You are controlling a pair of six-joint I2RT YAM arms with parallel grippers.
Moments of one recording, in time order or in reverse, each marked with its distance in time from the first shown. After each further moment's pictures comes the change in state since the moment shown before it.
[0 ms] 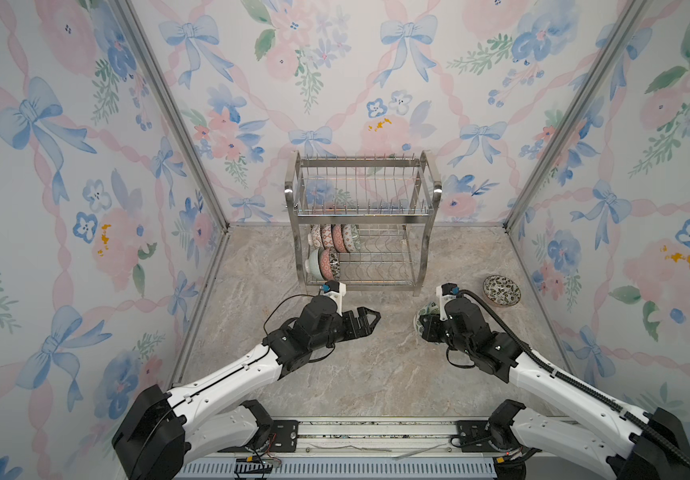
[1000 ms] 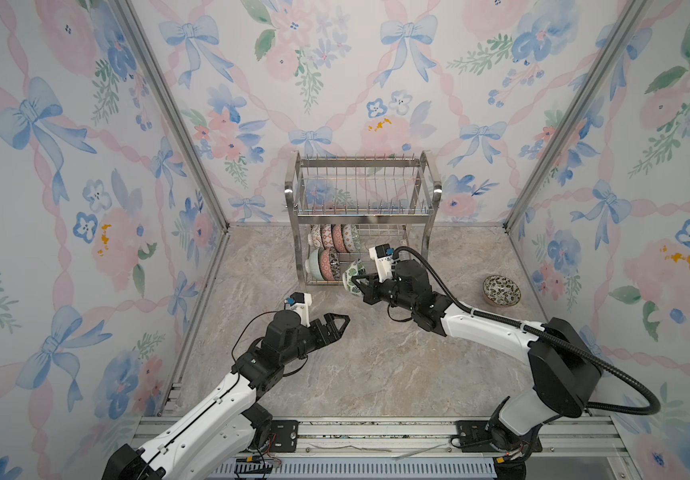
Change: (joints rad) left arm 0.221 -0.257 -0.212 -0.014 0.103 -0.037; right arm 0.084 0.620 0.412 0.603 -0.304 -0.143
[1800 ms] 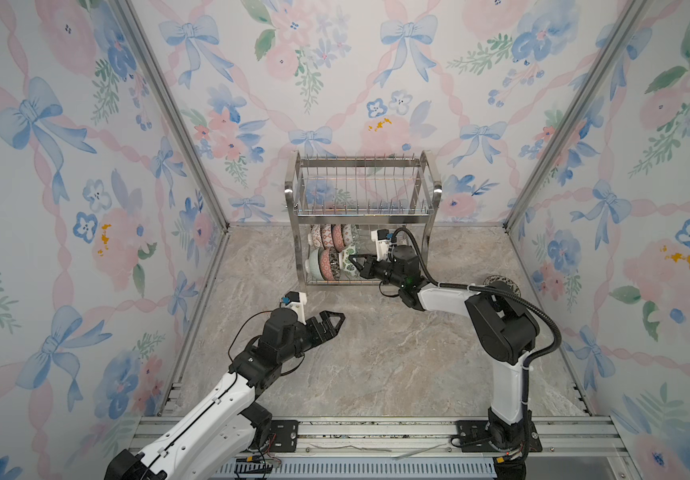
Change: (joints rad) left arm 0.043 0.018 0.018 -0.044 -0.005 0.003; right arm -0.166 0.411 0.198 0.366 -0.190 0.207
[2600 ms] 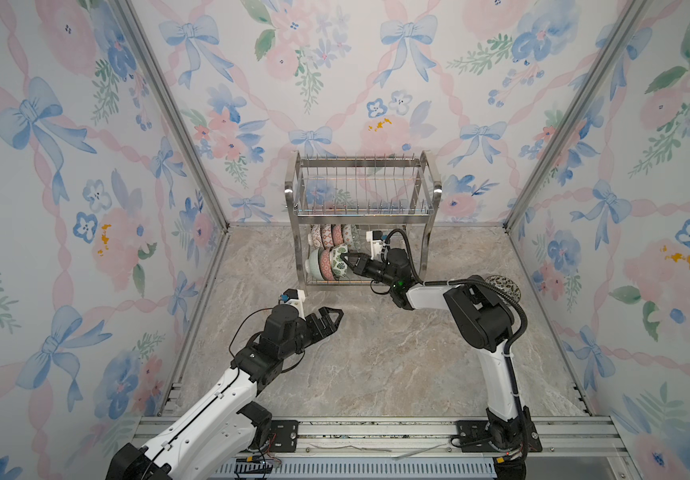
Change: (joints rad) left arm 0.014 0.038 0.022 0.001 -0.029 0.000; right arm 0.010 0.174 0.095 0.187 -0.059 0.232
